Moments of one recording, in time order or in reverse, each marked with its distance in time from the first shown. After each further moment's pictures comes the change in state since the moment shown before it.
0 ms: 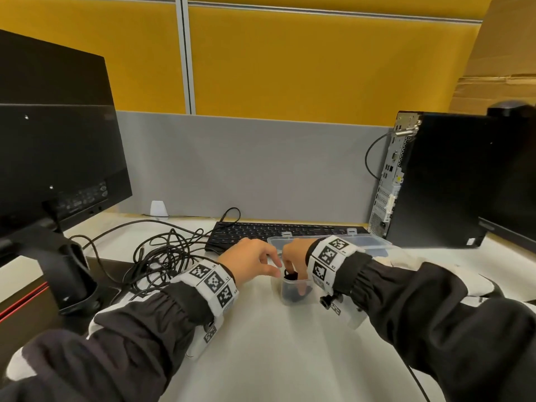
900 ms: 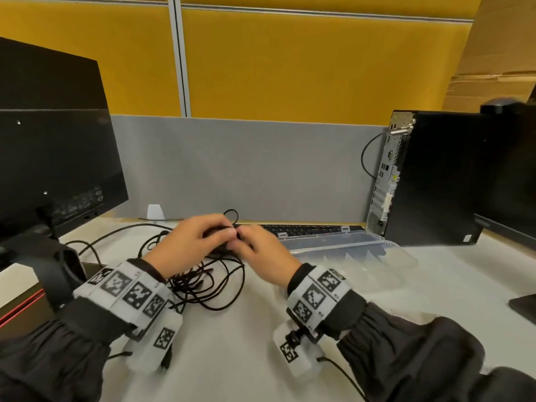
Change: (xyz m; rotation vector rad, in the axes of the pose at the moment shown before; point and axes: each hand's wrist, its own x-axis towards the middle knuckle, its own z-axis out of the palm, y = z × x) left_hand -0.065 -0.010 -0.064 -0.255 0.362 0.165; right_hand -0.017 -0.056 0.003 0.932 0.771 -0.379
